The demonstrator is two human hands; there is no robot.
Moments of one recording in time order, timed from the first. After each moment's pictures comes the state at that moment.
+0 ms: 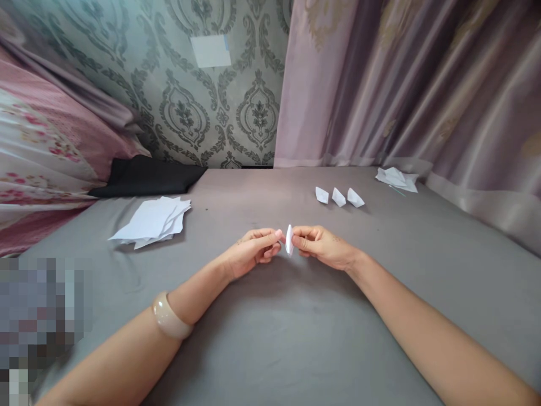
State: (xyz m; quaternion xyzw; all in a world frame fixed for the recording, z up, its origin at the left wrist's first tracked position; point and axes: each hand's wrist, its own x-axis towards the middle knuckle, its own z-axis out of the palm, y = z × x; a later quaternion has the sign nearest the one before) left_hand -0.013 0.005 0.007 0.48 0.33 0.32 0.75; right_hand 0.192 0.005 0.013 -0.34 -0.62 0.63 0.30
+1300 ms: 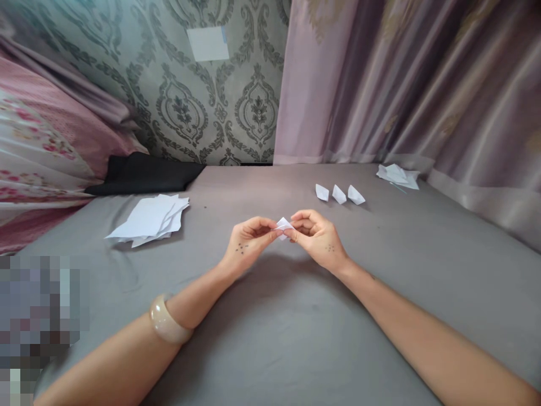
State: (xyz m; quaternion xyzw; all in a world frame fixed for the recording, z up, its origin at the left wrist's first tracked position) left_hand -0.004 0.001 0.002 0.57 0.35 0.53 0.52; right_hand 0.166 0.001 0.002 -0.40 -0.59 0.46 0.54
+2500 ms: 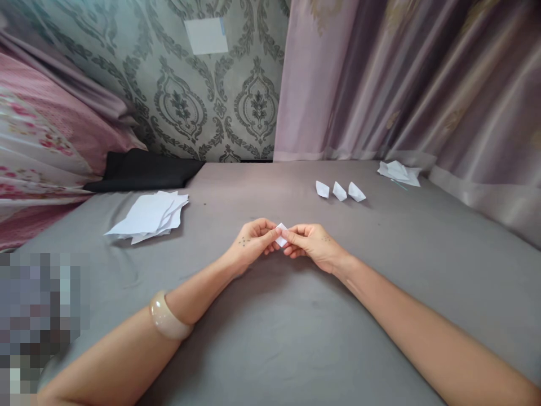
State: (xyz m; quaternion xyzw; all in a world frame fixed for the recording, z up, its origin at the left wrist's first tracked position) left_hand -0.002 0.001 0.002 0.55 0.42 0.40 0.60; right_hand 0.167 -0.004 0.004 -0.46 -0.47 0.65 0.37
